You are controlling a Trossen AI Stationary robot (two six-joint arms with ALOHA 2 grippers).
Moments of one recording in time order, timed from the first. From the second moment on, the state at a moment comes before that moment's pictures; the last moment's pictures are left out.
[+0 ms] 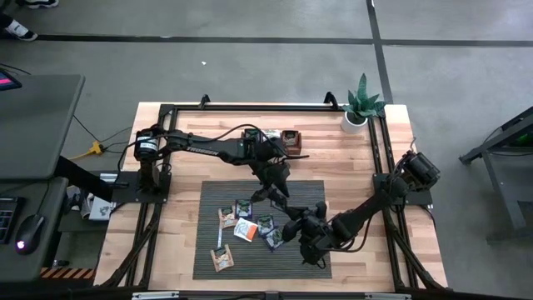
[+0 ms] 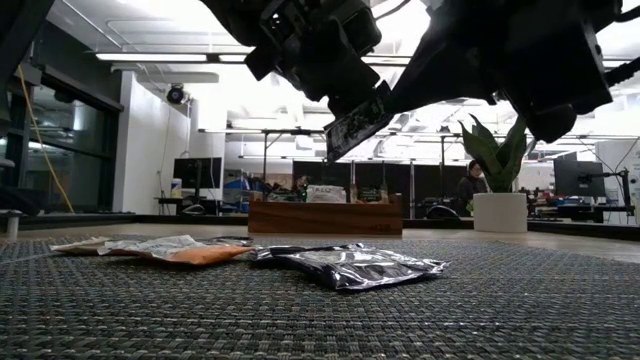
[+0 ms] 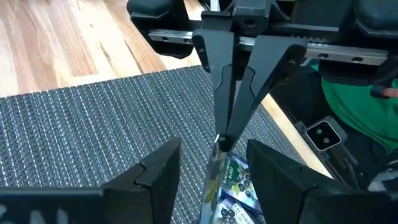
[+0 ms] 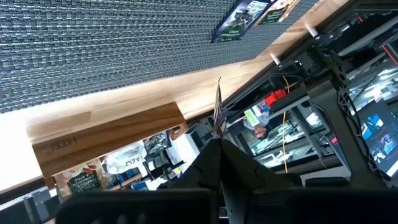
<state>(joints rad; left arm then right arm) 0.09 1.89 1.36 -0.19 0.75 0.14 0.61 1.83 1.10 -0.26 1.04 -1.60</state>
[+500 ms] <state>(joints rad) 0.09 1.89 1.36 -0.19 0.78 0.16 0.61 1.83 1.10 -0.26 1.05 -1.59</state>
